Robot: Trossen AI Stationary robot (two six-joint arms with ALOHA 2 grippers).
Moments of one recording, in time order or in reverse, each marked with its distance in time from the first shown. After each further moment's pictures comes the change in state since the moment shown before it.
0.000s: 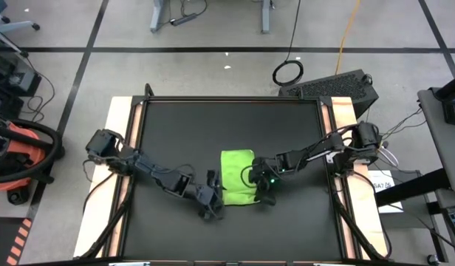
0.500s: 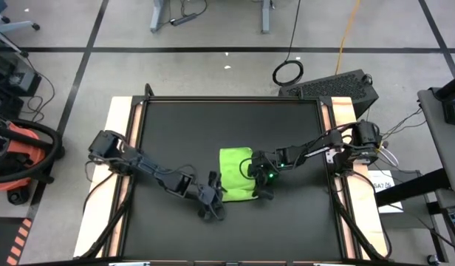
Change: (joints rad) left arm -0.003 0.022 0.001 0.023 0.017 0.052; right arm -0.072 0.000 0.000 0.010 -0.051 0.023
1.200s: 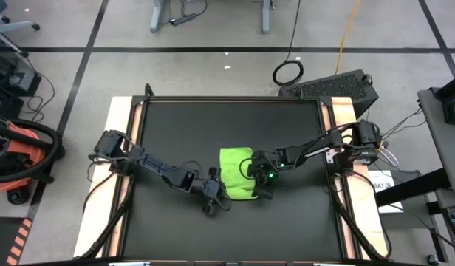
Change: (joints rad) left arm 0.058 0.059 -0.001 0.007 0.022 -0.139; right arm -0.002 -0.001 0.001 0.005 0.002 0.019
